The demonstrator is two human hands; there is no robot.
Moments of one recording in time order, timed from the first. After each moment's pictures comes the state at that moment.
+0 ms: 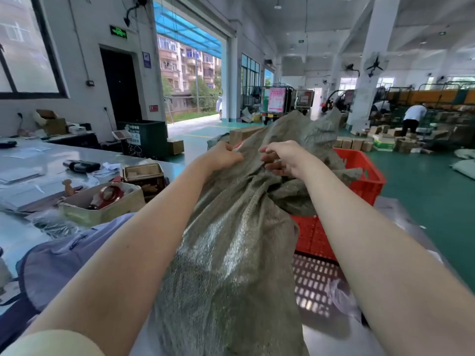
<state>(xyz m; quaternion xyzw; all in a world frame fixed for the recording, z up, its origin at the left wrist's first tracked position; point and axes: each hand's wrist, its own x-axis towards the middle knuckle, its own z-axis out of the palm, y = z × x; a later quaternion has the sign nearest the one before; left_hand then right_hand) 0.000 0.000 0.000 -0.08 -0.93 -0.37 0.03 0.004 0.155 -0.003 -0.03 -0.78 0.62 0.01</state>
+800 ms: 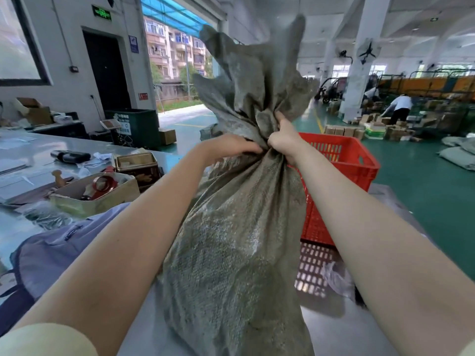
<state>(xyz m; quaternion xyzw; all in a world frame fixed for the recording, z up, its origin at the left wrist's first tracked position) 0.013 0.006 0.000 -0.17 -0.90 -0.38 -0.06 0.016 0.138 -0.003 0.01 -0.83 0.52 0.18</state>
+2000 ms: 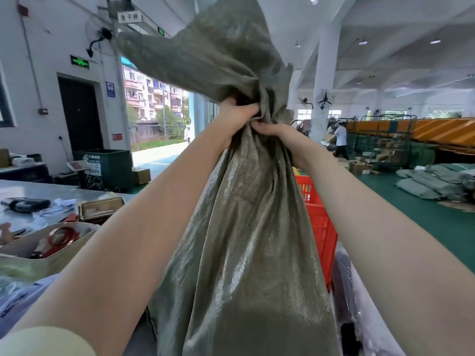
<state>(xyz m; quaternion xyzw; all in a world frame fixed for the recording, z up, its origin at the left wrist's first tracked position) -0.004 0.073 0.109 -0.27 -0.64 -0.71 0.12 0.038 0.189 0.083 0.13 -0.75 0.65 0.10</state>
